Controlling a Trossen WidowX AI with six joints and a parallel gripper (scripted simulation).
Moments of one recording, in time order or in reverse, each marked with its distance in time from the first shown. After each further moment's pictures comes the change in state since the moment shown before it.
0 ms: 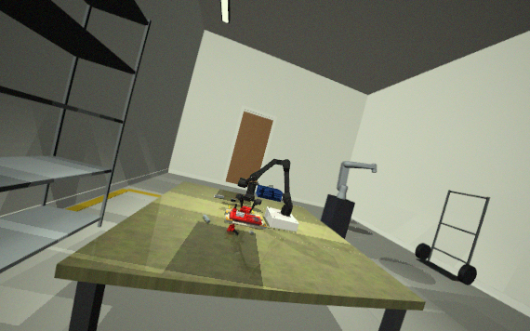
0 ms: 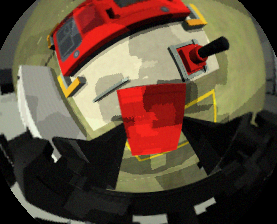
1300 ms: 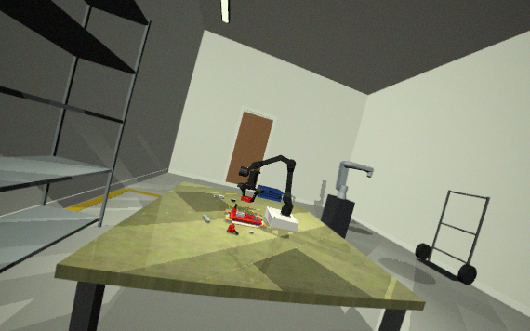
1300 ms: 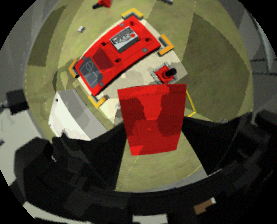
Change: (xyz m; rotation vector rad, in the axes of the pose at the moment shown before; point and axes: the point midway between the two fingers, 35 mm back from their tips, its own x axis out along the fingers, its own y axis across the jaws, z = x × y) arm -0.085 -0.004 0.021 0.163 0.002 0.012
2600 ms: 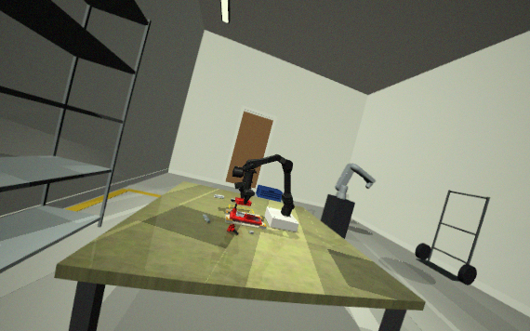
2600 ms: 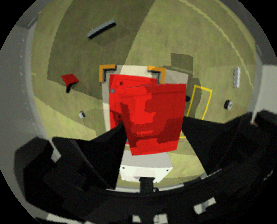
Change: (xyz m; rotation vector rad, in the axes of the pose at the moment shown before) arm -0.007 0.018 0.123 0.842 0.030 0.006
